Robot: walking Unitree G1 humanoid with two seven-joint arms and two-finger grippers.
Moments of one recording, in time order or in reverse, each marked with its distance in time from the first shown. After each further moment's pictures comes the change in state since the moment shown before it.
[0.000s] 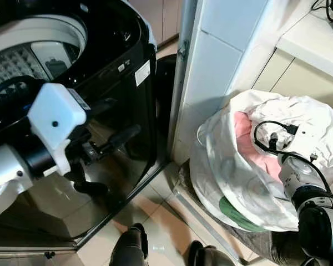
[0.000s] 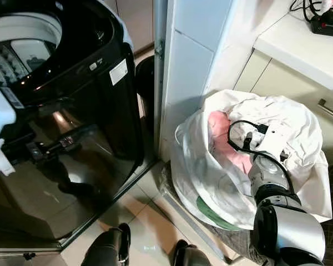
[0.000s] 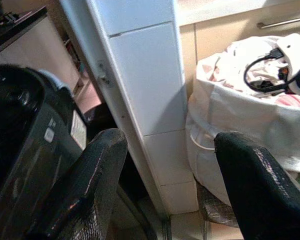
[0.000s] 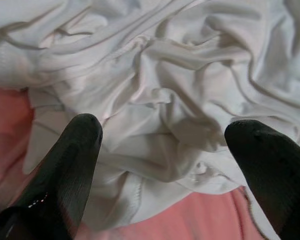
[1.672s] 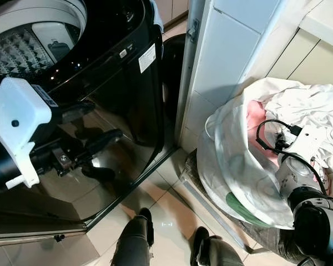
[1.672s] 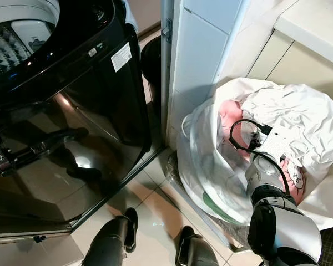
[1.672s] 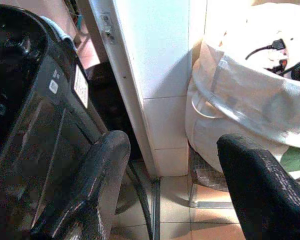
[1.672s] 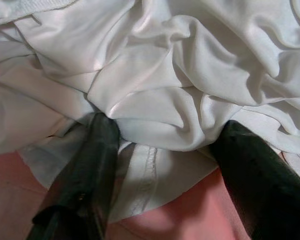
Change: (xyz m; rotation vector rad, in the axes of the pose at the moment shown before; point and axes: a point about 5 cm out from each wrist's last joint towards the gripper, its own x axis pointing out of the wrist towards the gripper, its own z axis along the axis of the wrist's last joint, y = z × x) left arm -0.030 0.001 0.014 -0.053 0.081 -0.010; right arm -0.002 -0.001 -0.002 0.067 -0.034 -0.098
